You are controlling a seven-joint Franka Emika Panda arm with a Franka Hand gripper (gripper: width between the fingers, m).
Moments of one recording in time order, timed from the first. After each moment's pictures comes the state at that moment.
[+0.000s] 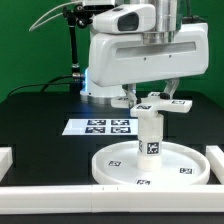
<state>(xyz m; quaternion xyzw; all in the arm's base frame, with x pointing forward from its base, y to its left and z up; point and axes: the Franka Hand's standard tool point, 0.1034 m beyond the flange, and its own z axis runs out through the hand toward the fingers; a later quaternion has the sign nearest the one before) 0.563 0.039 0.109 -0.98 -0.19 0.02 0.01</state>
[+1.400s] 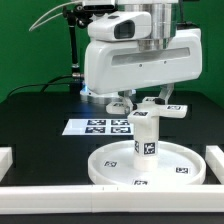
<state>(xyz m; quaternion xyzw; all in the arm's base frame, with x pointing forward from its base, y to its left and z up) 0.565 0.031 0.103 -0.98 -0.21 0.01 0.01</state>
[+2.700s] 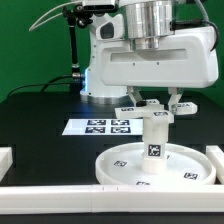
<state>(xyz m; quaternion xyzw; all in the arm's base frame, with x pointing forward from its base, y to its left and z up) 0.572 0.044 0.103 -0.92 0.38 -0.02 0.05</state>
